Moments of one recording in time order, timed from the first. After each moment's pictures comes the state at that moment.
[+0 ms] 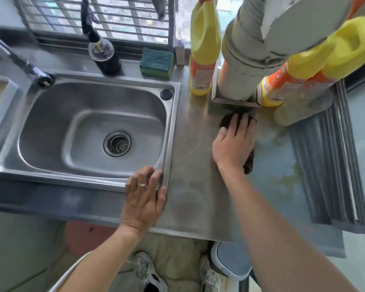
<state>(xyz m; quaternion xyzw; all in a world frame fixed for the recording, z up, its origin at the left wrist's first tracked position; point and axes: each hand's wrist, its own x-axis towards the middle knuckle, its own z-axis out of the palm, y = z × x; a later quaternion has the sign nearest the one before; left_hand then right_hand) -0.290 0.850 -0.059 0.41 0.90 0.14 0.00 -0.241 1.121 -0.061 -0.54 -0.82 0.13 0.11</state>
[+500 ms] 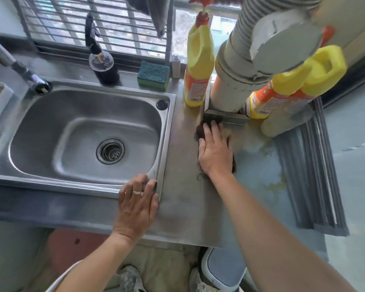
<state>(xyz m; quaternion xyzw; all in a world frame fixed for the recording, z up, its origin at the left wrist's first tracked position) -0.289 0.844 -0.068 0.42 0.89 0.14 -0.04 -0.247 1.119 -0.063 -0.38 -0.92 0.12 0.05</state>
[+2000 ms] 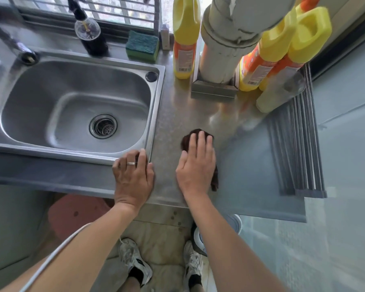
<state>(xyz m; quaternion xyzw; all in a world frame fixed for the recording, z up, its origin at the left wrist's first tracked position) -0.254 0.863 -0.063 0.34 0.93 0.12 -0.06 -0.166 1.004 -0.062 -0.44 -0.88 0.15 0.11</state>
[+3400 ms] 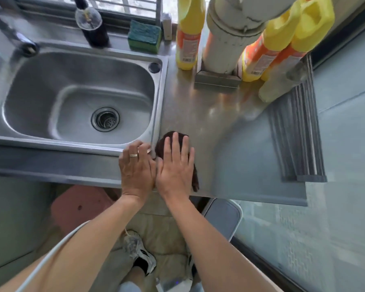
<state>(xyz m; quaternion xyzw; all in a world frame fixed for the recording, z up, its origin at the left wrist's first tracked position) -0.255 0.851 -0.051 0.32 0.92 0.21 -0.03 -0.180 0.926 -0.059 -0.36 -0.92 0.16 0.06</state>
